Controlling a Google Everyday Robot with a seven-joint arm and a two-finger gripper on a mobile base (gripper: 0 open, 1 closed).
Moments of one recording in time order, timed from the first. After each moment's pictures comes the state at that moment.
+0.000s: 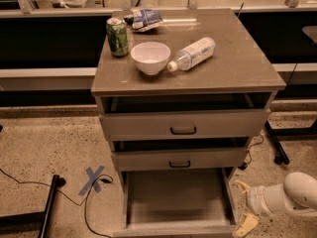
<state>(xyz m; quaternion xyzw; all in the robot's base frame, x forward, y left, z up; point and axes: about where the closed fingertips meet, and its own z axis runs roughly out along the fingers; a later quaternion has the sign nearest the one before) 0.422 -0.279 0.423 -0.57 0.75 0.20 0.26</state>
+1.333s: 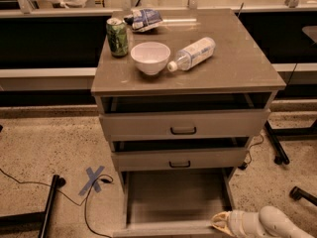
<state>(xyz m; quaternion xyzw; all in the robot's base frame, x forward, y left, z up) 0.429 -0.258 0.229 -0.57 0.73 0.18 0.33</state>
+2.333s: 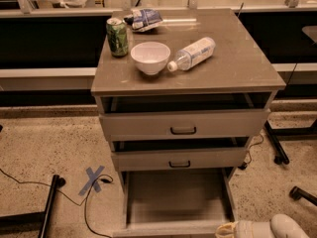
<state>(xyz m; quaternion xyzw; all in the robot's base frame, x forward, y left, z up) 0.383 -0.266 0.239 -0.60 0.68 0.23 0.35</state>
